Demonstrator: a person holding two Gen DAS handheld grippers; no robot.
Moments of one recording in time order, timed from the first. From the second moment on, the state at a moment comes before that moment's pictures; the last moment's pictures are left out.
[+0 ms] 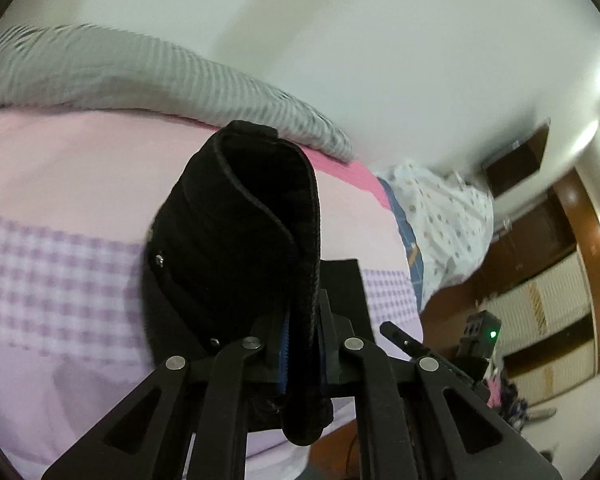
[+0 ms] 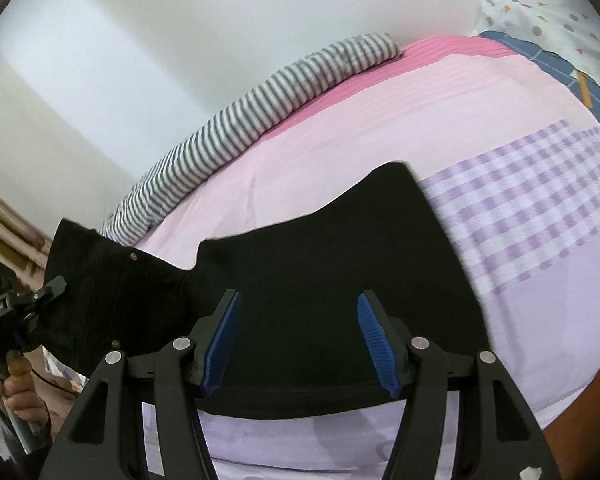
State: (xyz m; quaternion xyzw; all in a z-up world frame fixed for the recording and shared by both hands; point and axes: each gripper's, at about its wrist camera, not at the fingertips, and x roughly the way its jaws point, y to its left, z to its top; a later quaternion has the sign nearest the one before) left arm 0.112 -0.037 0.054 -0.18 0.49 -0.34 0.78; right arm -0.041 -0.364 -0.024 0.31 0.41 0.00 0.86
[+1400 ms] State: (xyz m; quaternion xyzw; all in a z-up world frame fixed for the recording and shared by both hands) left arm 0.081 -0.131 -0.020 -0.01 0.52 -0.33 0.78; right arm -0.040 -0.414 -0.102 0.44 0.41 0.11 0.79
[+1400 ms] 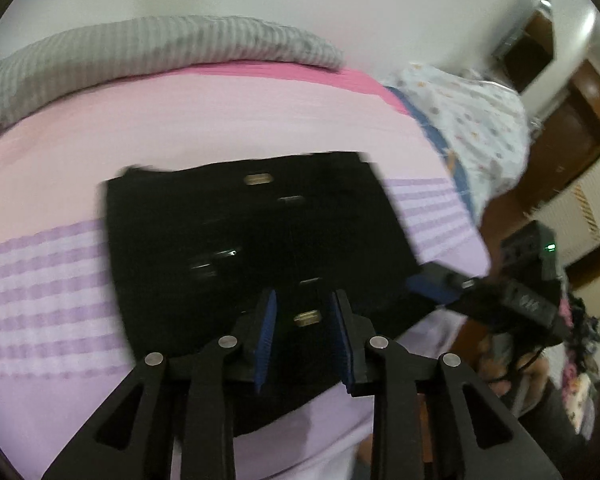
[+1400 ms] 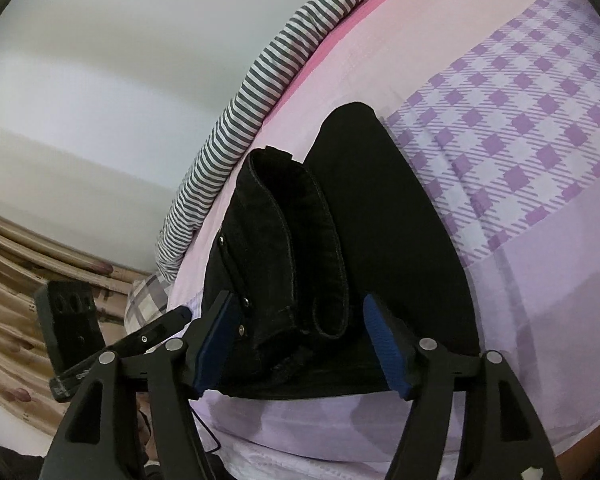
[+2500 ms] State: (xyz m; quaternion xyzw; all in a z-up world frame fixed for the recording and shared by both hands) left arm 0.109 -0.053 -0.070 -0.04 0.55 -0.24 0.80; right arm 0.018 -0.397 -0.100 0.26 0.49 0.17 0.81
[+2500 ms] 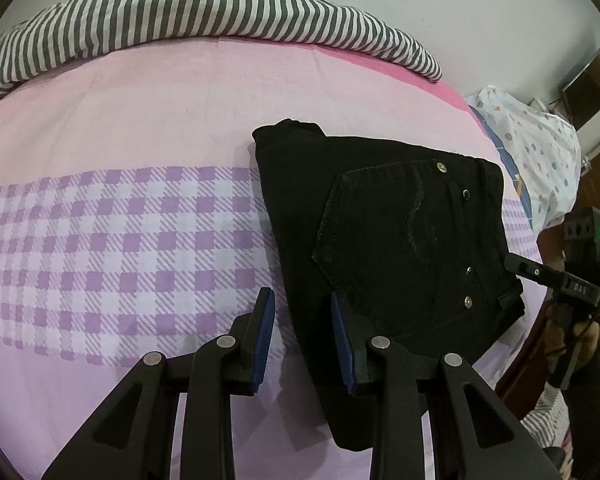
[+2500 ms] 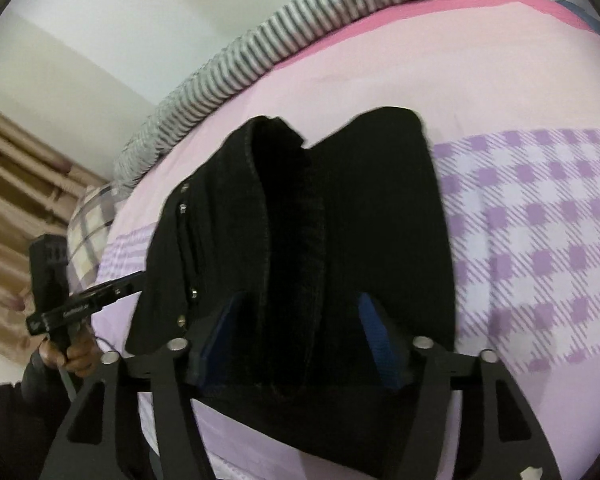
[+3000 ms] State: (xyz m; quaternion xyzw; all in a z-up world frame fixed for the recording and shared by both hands) left arm 0.112 -0.055 -0.077 -0.03 0.55 -0.24 0.80; right arm 0.048 -0.387 -0.120 0.34 0.48 0.26 0.76
